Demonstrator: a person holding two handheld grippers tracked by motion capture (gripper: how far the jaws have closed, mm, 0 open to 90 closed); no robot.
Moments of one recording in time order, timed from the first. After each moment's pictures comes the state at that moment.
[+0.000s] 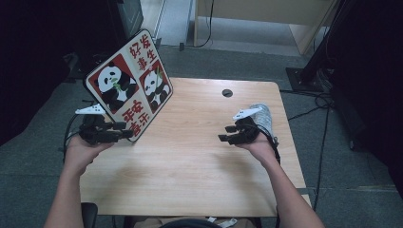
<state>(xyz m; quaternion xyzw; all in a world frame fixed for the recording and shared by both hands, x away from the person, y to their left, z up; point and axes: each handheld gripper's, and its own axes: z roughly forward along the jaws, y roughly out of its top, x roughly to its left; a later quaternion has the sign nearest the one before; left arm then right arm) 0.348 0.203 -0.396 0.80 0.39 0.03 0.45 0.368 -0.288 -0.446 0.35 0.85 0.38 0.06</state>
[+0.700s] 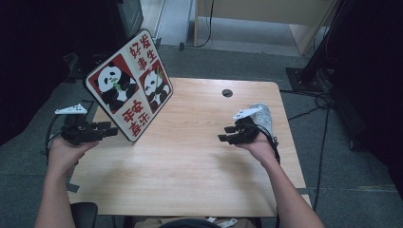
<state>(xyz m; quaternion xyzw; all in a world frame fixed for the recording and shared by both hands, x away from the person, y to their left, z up) 0.344 0.246 -0.392 0.78 0.43 0.04 0.45 0.367 -0.287 -0.446 0.35 0.85 0.39 0.05</state>
